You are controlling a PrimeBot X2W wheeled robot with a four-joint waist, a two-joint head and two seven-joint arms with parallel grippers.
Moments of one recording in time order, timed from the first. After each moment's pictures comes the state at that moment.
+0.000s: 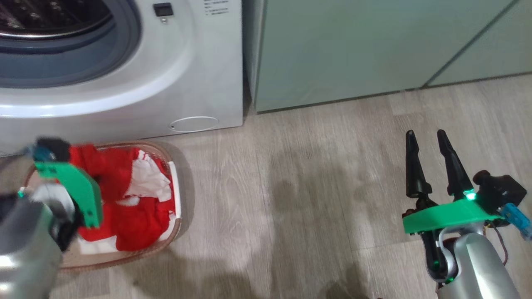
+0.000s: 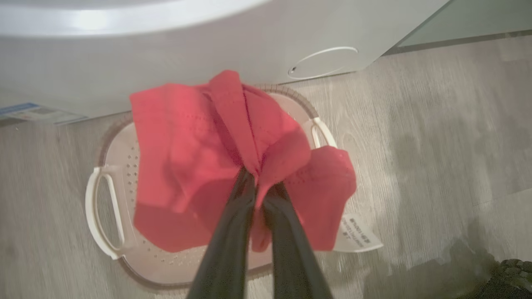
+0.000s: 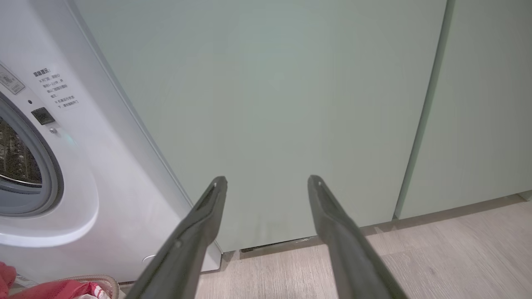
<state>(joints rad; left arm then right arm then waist) -0.62 0.46 -0.47 0.86 -0.69 -0.13 0.25 -0.23 -0.05 0.09 0.24 0.32 0.13 -0.26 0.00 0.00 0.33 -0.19</state>
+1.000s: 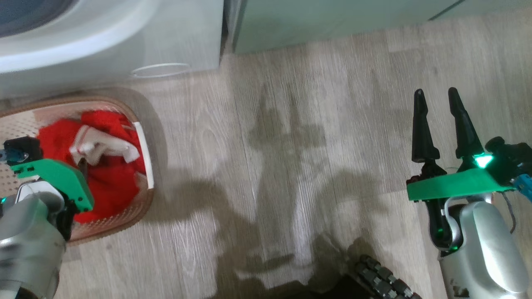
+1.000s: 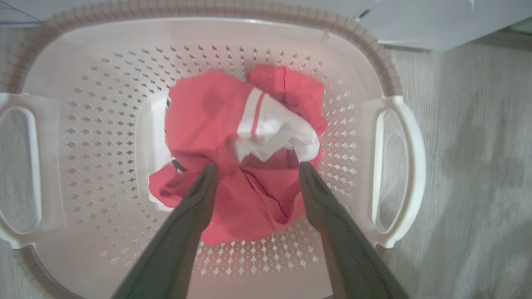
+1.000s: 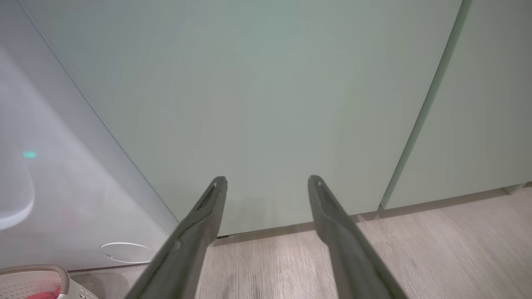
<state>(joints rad) -0.76 0.33 -0.42 1.27 -0.75 -0.09 0.00 -0.33 -0.05 0.08 0.19 0.30 0.13 -0.26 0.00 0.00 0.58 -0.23</state>
